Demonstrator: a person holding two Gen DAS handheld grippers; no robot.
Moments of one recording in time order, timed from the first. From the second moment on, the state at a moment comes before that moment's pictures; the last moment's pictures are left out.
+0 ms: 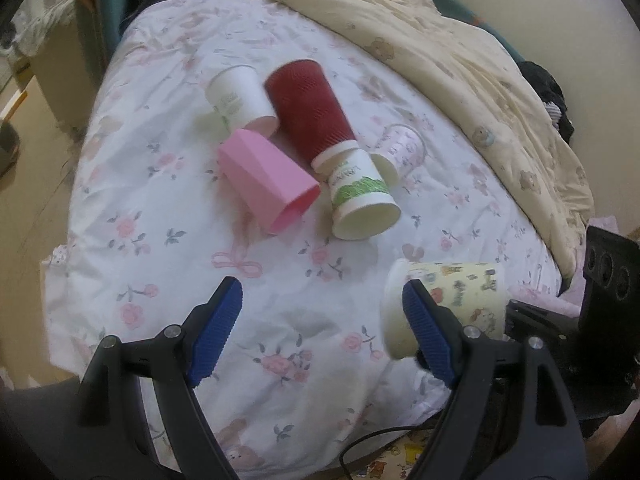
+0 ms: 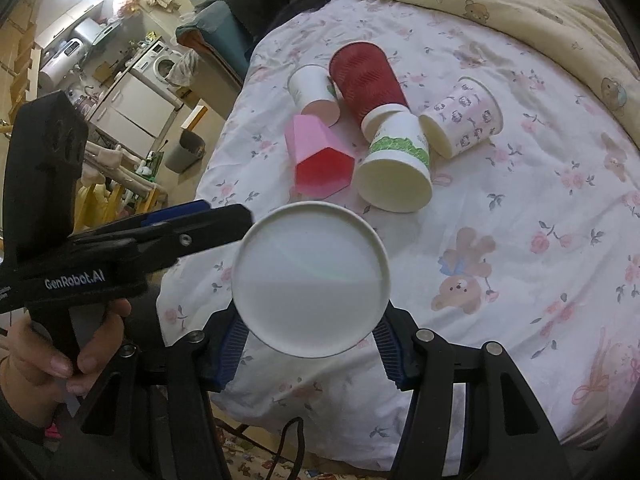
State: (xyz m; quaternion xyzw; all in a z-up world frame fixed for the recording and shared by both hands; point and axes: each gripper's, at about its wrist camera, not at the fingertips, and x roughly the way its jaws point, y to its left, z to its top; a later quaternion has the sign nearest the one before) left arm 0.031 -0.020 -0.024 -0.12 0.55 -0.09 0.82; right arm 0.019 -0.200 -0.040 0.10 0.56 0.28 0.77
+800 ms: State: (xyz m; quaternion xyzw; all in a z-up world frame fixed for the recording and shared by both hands) left arm -0.002 0.052 -0.027 -0.12 0.54 0.05 0.83; right arm 0.083 -0.092 -0.116 -0.14 0.65 0.24 0.71
